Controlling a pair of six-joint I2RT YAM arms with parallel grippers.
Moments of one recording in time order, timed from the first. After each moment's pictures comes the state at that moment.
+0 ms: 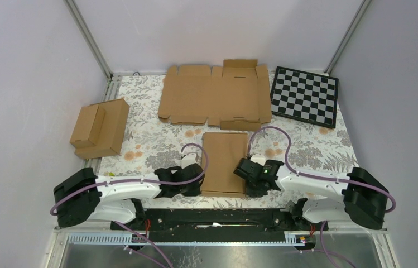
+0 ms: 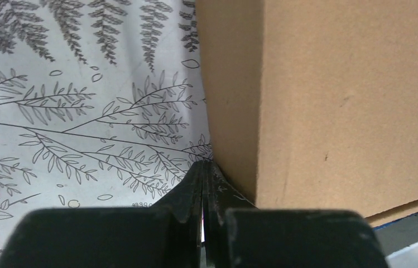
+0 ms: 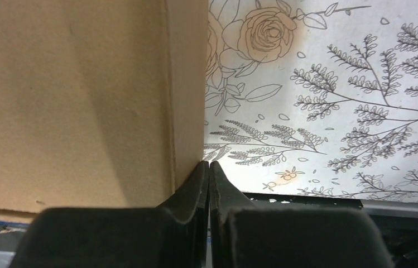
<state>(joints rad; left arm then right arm) -1.14 1.26 0.53 -0.35 -0.22 -1.06 1.06 1.28 0.67 -0.77 0.16 1.04</state>
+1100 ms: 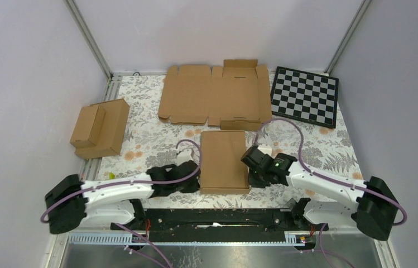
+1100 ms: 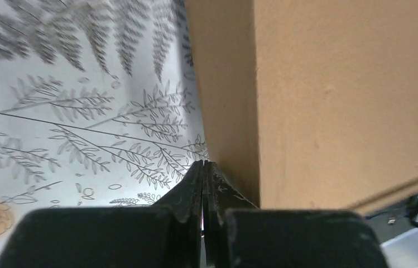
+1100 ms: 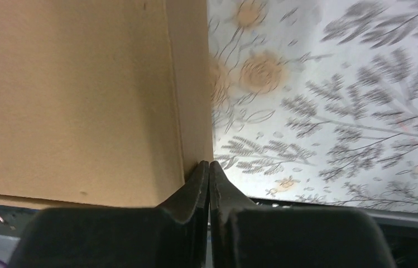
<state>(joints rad) -1.11 1.16 0.53 -0.38 -0.24 -1.07 0.96 1.18 0.70 -0.78 0.14 0.98</state>
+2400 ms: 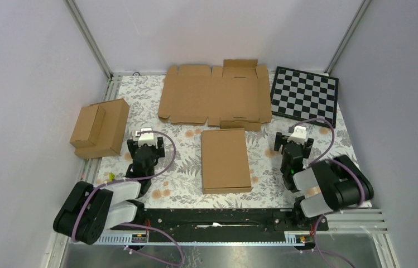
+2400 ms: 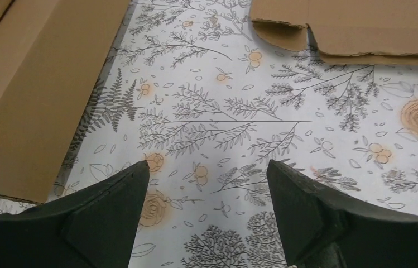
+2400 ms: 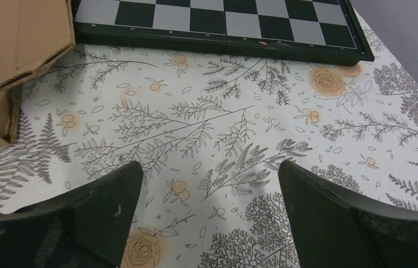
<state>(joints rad) -0.33 1.15 0.13 0.74 -0.49 -0.05 0.27 1.41 0.12 1.01 0.60 0.04</state>
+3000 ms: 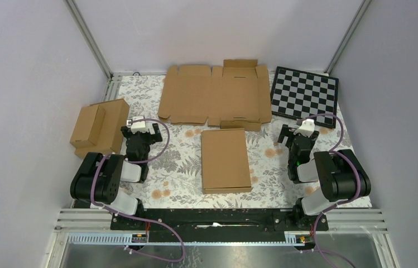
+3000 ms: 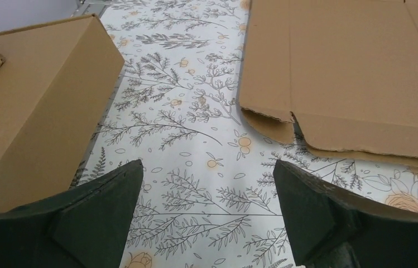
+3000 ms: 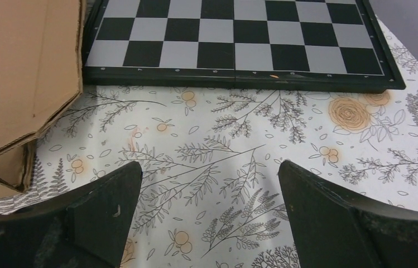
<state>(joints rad) -0.10 1.51 0.21 1.18 -0.21 -0.03 0.09 1.55 0.21 1.12 0.37 0.05</state>
